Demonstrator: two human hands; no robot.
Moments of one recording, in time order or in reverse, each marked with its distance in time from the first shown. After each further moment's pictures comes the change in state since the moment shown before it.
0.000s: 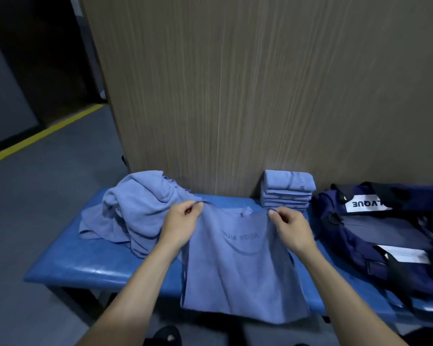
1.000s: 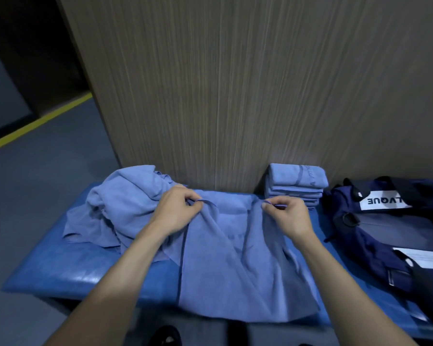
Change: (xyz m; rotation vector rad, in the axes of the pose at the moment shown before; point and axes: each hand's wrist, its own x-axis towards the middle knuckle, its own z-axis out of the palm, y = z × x) left_hand 0.048 0.010 -0.012 0.426 -0.129 0.179; right_hand 0.052 0.008 0.028 0.203 0.037 0.061
